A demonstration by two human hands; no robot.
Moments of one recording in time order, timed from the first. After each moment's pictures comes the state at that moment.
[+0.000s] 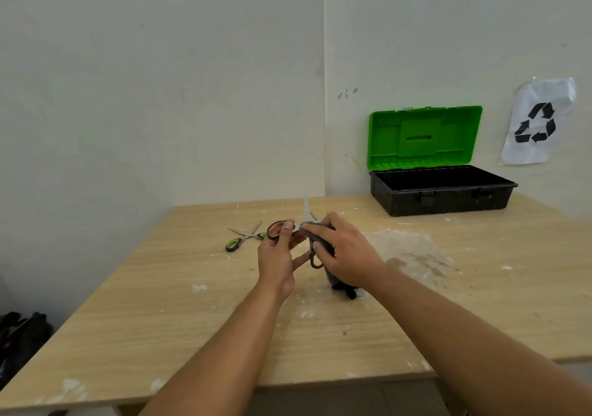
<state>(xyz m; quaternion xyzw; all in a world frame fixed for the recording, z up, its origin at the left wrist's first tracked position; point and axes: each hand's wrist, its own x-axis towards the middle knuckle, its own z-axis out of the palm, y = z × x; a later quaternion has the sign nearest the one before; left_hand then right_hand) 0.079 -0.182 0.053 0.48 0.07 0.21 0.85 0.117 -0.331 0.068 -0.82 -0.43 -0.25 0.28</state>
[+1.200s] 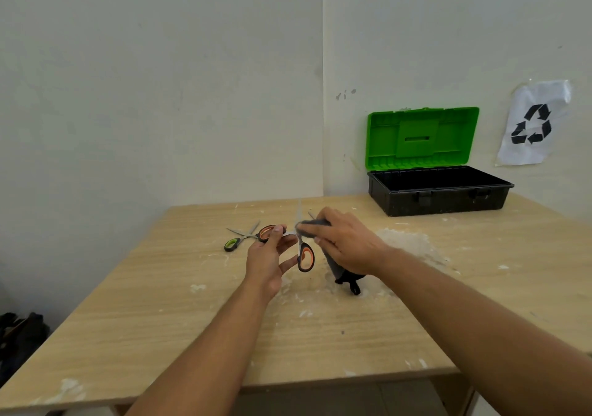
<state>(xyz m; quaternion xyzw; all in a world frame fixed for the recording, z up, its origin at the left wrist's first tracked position) 0.078 -0.161 0.051 0.51 0.11 0.17 0.84 0.137 -0.341 0.088 -0.83 -0.48 -0.23 0.14</state>
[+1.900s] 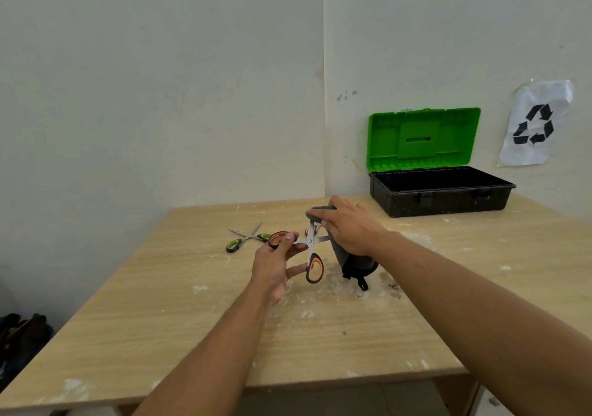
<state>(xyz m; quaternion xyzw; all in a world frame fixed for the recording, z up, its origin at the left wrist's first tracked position) 0.074 -0.166 0.044 0.55 0.08 0.15 0.82 0.161 -0.334 0.105 -0.90 -0.38 -0.19 0.09</state>
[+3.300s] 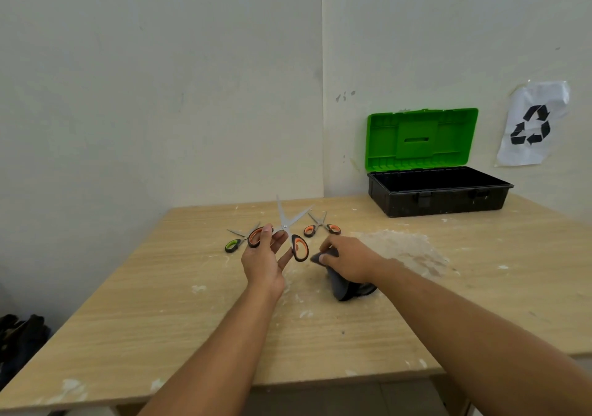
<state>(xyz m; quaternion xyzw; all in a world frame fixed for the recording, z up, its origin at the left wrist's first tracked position) 0.078 -0.169 0.054 0.39 0.17 0.27 0.86 0.154 -0.337 0.054 -0.93 -0.29 0.03 0.24</state>
